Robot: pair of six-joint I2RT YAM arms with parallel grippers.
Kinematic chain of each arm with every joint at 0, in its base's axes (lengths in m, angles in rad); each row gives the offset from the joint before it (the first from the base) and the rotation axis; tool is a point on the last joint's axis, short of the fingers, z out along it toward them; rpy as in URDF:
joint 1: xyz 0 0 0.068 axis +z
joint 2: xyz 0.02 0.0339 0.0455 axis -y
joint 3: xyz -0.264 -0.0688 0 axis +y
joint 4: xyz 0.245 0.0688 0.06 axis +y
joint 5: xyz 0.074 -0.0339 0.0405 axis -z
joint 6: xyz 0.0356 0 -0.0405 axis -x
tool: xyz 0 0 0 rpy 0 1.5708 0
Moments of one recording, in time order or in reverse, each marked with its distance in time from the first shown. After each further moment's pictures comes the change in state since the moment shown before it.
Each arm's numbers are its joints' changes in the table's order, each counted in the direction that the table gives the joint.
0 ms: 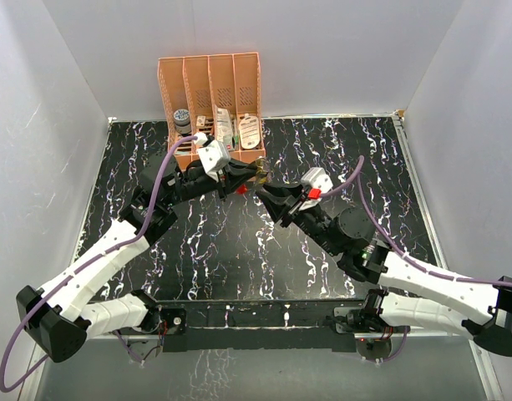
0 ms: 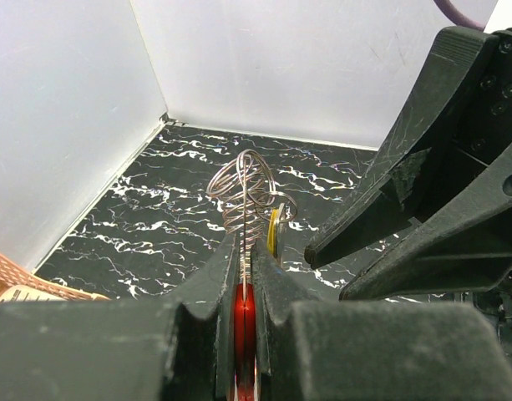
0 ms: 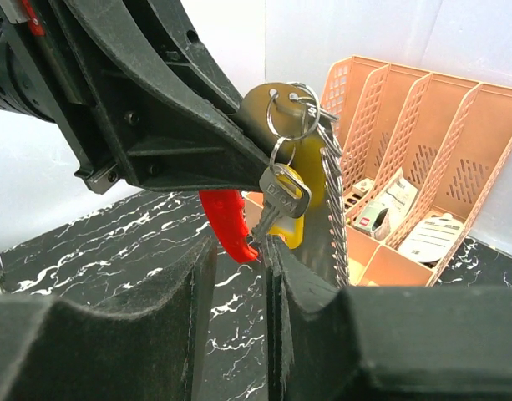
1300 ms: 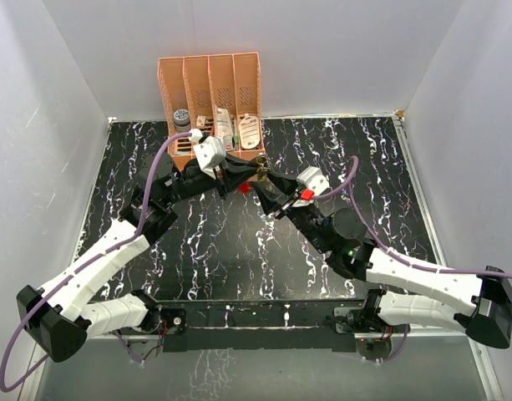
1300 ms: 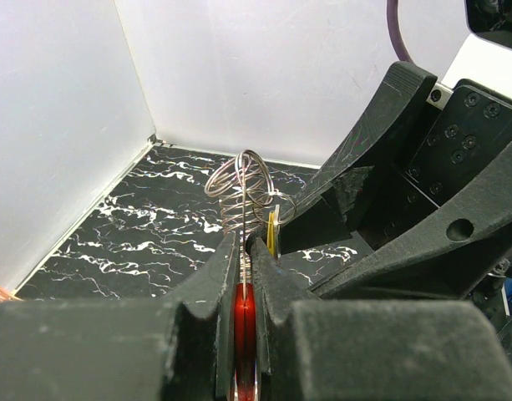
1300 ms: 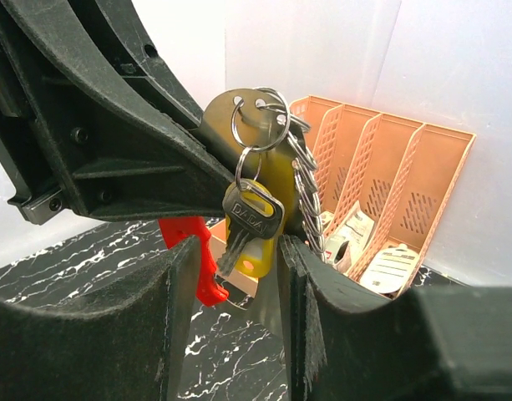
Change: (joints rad) left arm 0.002 -0.006 0.000 -0.077 0.040 0.082; right arm 0.001 -0.103 0.012 -0.228 0.087 0.120
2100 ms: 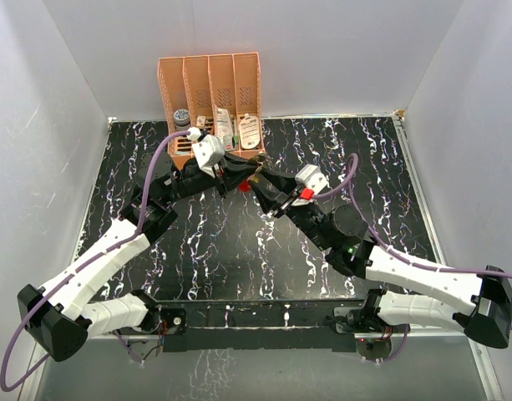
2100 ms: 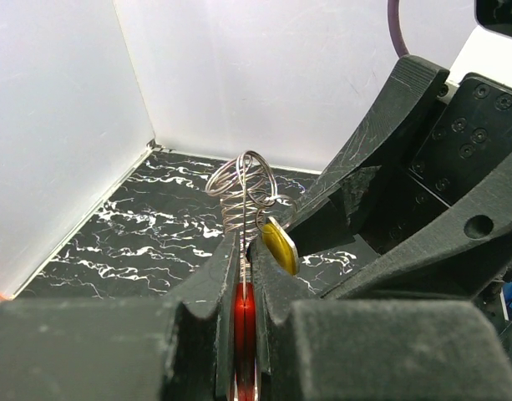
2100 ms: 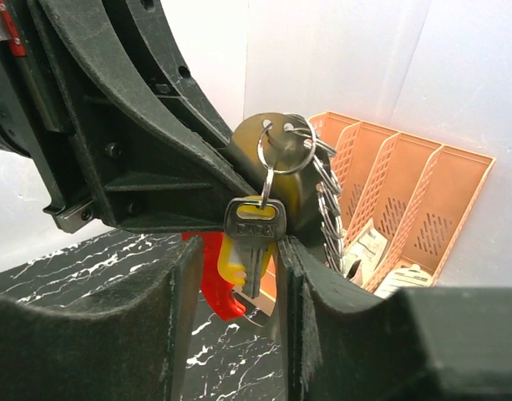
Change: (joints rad) left arm 0.006 -0.007 0.000 -0.027 0.013 0.016; right arm -0.004 -0.009 -0.029 0.002 -0.084 -0.001
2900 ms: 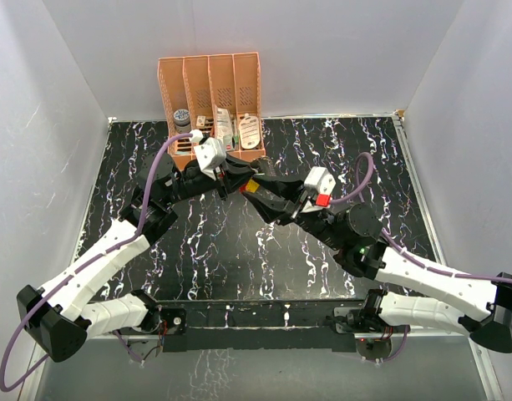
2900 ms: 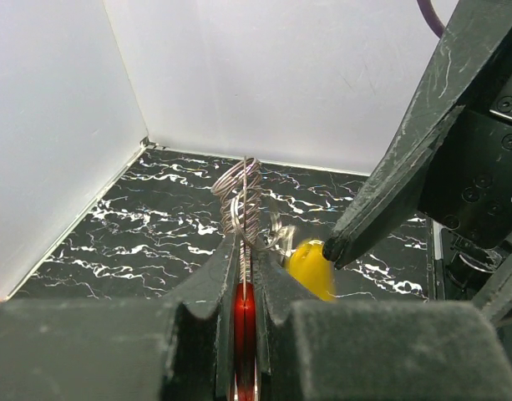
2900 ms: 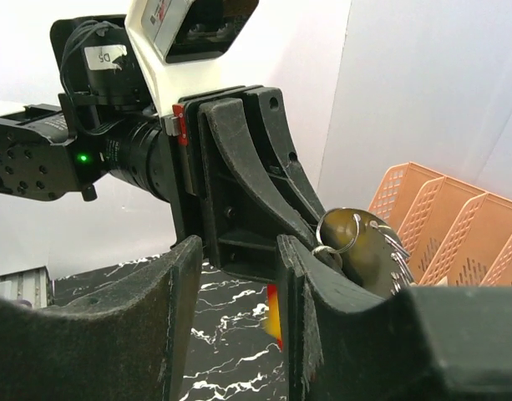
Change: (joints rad) left arm -0.006 0.006 0.000 0.023 0.000 -0.016; right arm 0.003 0.064 -0.060 0.064 -0.228 -0.057
